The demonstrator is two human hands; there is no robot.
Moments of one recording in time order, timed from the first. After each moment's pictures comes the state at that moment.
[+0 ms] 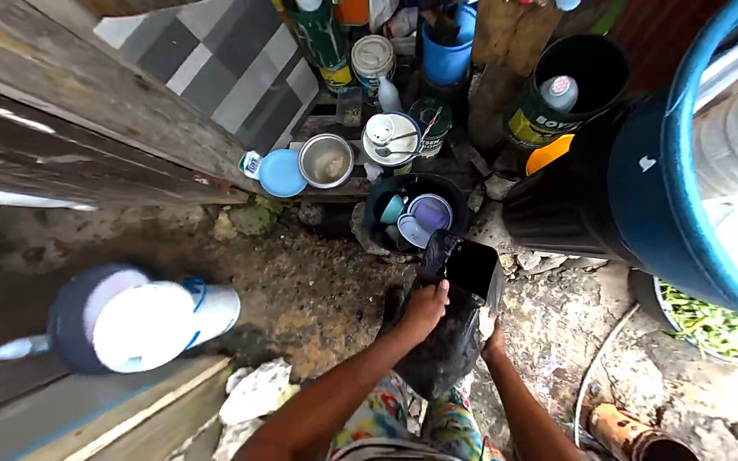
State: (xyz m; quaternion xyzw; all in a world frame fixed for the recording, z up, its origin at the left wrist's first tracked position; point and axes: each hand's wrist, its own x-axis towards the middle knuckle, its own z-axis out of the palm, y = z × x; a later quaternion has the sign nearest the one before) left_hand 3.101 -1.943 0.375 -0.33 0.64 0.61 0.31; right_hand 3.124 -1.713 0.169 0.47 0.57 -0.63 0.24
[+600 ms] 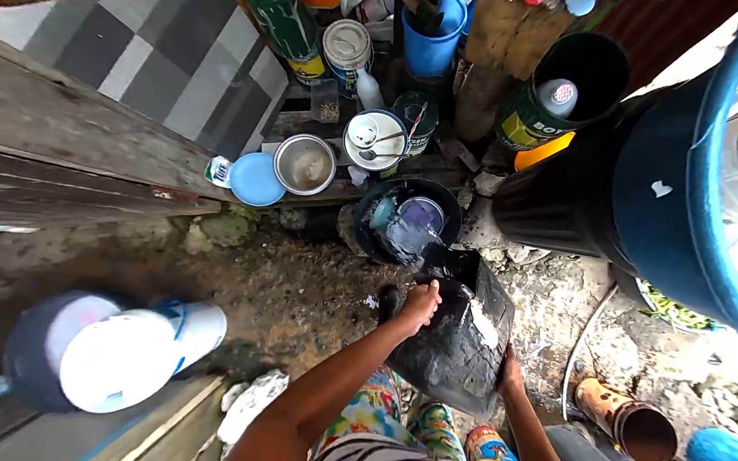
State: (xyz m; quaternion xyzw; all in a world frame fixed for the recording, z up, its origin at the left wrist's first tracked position) left_hand 3.057 -1.975 0.318 -0.41 0.52 0.65 0.38; right_hand 3.143 -1.687 0.207 0.55 0.69 -0.39 0.26
